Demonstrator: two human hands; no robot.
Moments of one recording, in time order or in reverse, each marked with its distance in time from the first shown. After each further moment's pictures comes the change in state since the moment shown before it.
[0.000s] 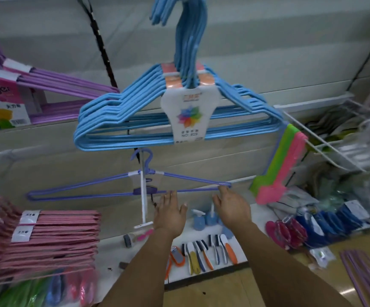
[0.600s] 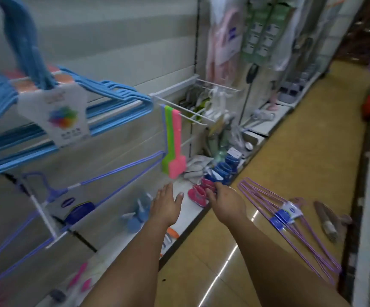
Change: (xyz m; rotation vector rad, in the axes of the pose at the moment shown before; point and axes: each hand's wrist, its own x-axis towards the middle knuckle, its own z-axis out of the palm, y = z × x) left_hand -0.075 0.125 0.072 0.023 -0.356 0.553; right_hand -0.190 0.099 -0.054 0.094 0.242 0.608
